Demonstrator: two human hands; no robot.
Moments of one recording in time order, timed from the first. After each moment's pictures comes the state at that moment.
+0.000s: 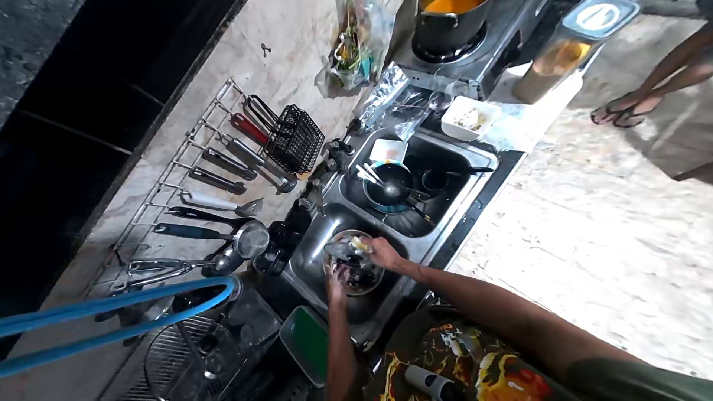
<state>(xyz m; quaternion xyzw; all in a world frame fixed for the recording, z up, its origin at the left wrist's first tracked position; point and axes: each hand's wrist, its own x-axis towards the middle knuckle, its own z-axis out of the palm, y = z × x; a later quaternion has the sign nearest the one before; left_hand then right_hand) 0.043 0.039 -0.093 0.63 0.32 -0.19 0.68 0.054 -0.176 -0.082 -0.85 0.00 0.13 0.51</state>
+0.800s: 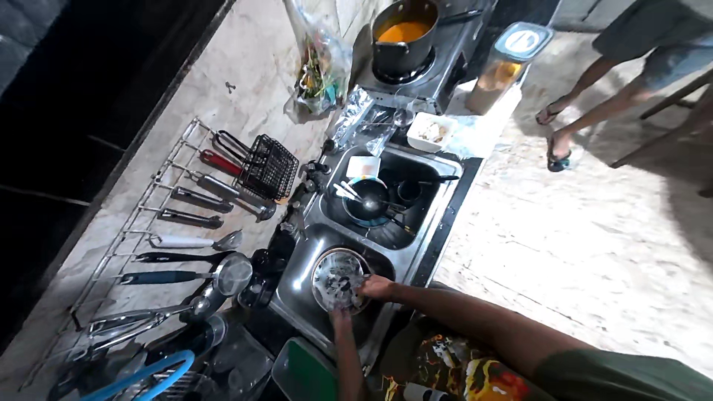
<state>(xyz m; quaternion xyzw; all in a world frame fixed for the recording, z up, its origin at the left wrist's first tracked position) 0.000 0.031 -0.176 0.54 0.42 -0.12 0.72 0.005 -0.170 -0.141 -0.89 -0.25 0.22 0.31</state>
